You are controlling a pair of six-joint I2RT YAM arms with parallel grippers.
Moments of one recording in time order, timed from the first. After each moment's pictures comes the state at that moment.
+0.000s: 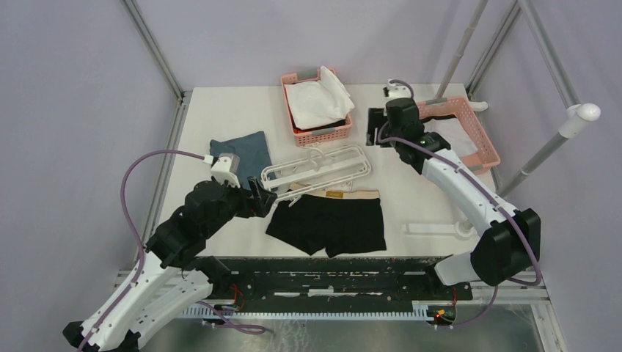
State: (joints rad) left arm -0.66 0.57 0.78 -0.64 -0.15 -0.49; right arm 0.38 1.44 1.27 -0.46 0.40 0.29
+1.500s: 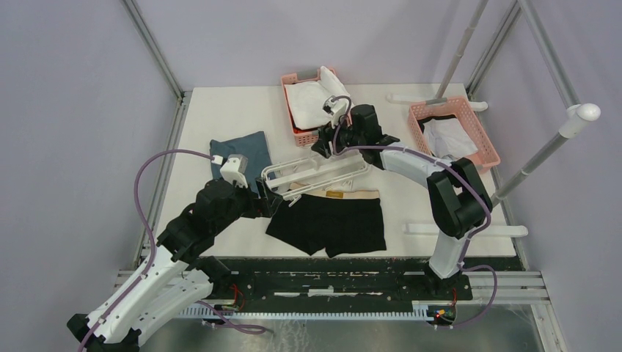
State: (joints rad) left arm -0.66 0.61 0.71 -0.56 -0.11 -0.51; right arm 0.52 1.83 1.24 0.16 -0.47 -0.03
